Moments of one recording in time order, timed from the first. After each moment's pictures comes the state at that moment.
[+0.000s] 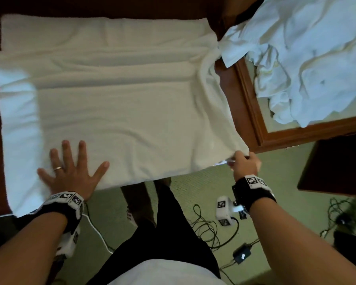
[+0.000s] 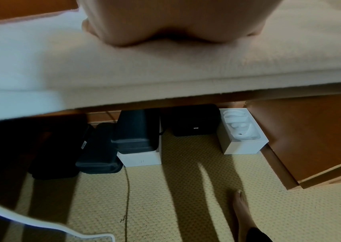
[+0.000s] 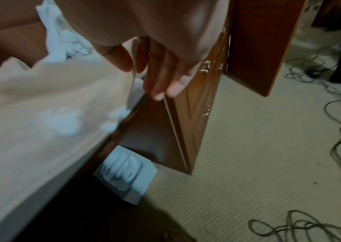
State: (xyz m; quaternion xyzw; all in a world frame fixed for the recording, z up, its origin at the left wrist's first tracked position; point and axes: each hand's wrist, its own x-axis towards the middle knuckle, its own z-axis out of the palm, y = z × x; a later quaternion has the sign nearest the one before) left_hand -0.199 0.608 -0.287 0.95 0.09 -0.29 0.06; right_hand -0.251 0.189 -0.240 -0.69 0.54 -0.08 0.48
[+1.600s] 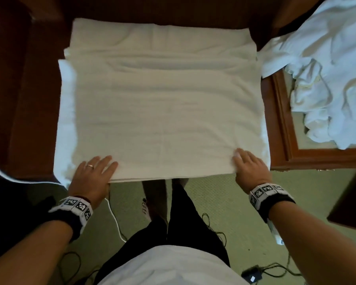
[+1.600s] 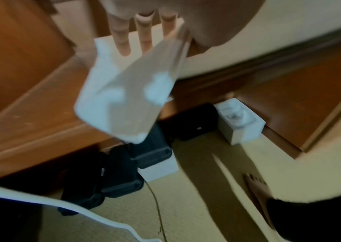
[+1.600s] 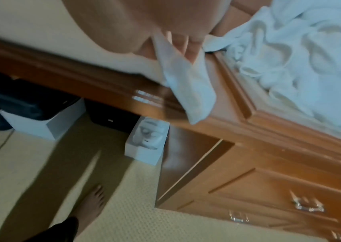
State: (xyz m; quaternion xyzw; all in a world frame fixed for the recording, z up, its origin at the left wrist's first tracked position) left_hand -0.261 0.653 -0.260 0.98 -0.15 -0.15 -0.02; right_hand -0.245 0.189 -0.248 -0.99 -0.11 0.13 -0.02
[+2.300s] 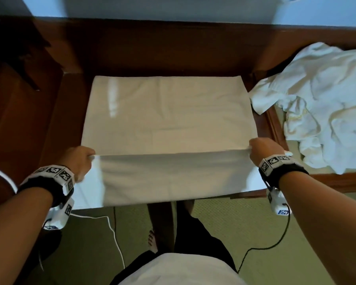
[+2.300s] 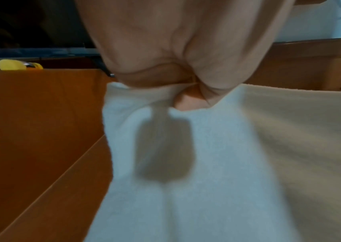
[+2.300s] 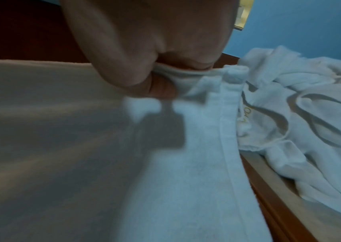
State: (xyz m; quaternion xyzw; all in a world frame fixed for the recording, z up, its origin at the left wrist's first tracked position) left_hand -0.118 0.701 -0.172 0.96 0.12 -0.24 0.11; right_hand -0.112 0.188 -0.150 -0.97 0.07 0.22 -0.08
